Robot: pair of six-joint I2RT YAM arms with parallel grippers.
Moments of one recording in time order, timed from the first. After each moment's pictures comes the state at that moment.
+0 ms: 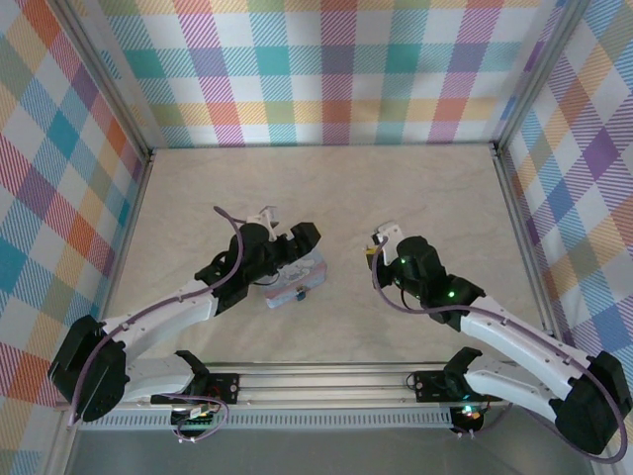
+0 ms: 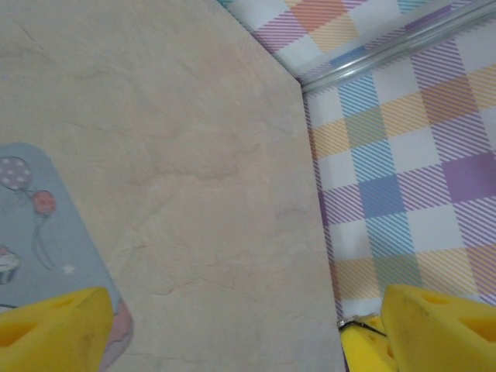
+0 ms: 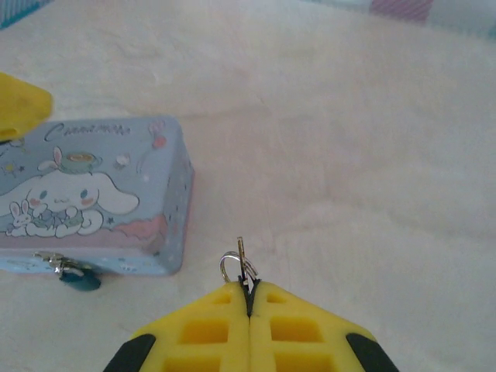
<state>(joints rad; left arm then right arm) -0.70 1.20 0.70 0.15 0.06 -1.05 0.72 0.94 0.62 -0.18 0.10 0.09</state>
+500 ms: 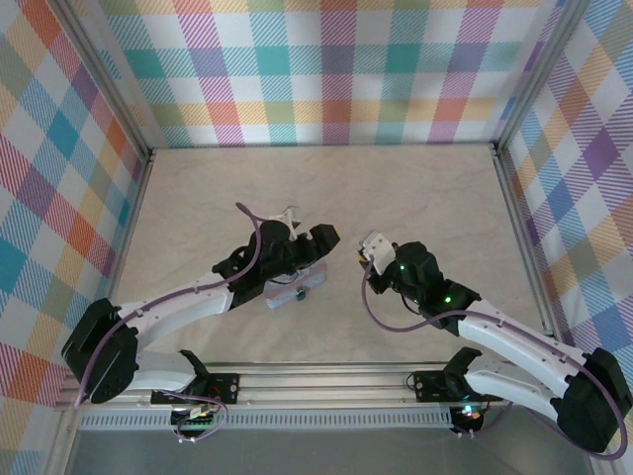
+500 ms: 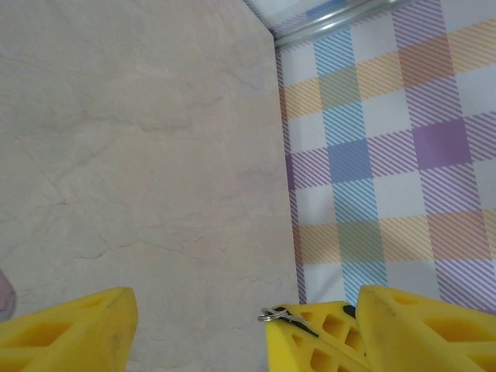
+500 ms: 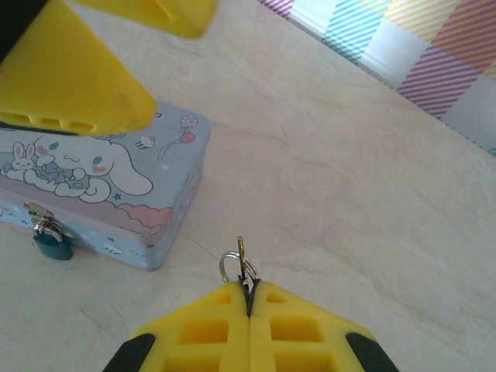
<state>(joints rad) -0.80 1.31 0.80 0.15 0.10 -1.15 0.76 0.94 0.56 -0.06 0.07 -0.23</state>
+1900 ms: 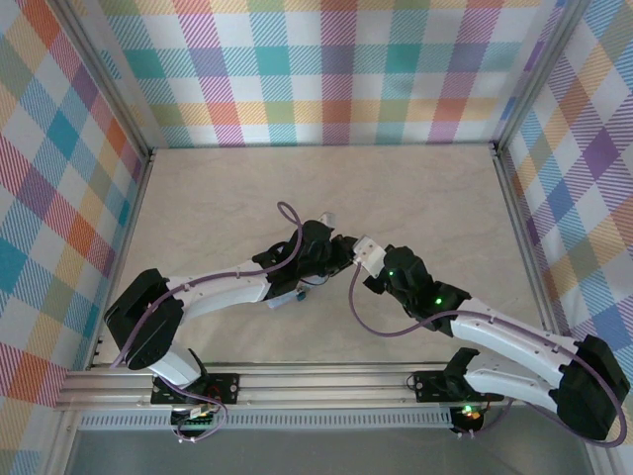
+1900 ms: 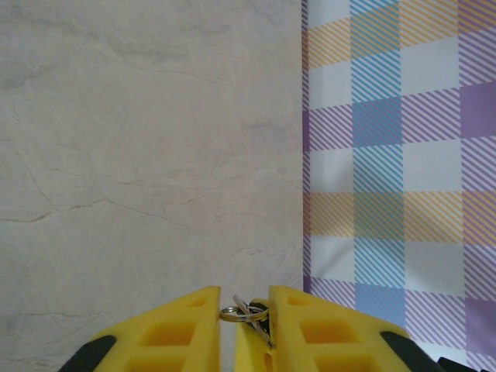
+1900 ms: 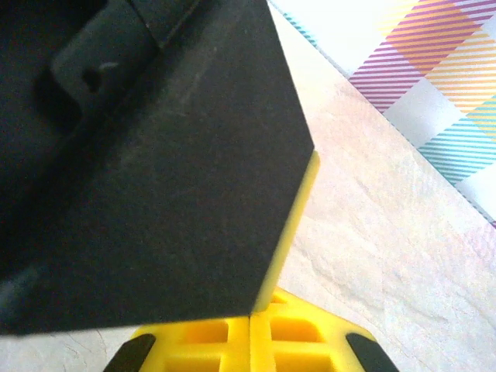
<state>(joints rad) -0.91 1.56 0.97 0.13 0.09 -1.23 0.84 1.00 0.56 -0.06 0.29 -0.36</state>
